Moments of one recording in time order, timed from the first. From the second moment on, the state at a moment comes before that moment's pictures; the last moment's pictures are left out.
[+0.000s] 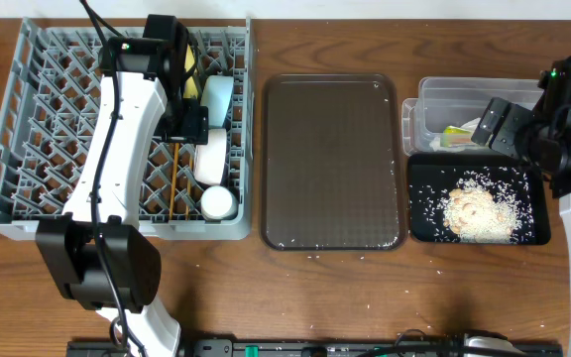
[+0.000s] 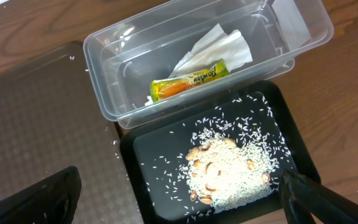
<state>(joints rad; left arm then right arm) -0.09 1.87 1.81 -1.43 -0.18 -0.12 -0.08 1.35 1.47 -1.10 0.09 0.34</state>
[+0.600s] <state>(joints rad) -0.08 1.45 1.66 -1.05 -0.17 -0.15 -0.08 1.35 1.47 -1.10 0.09 0.34</state>
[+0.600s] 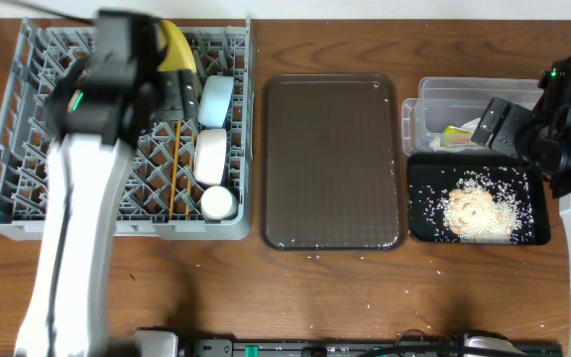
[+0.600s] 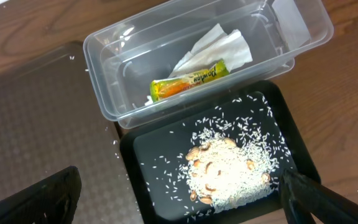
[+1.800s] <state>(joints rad) 0.08 0.15 0.26 -0.24 -0.17 -0.17 -0.08 1.35 1.47 -1.10 0.10 0.34</state>
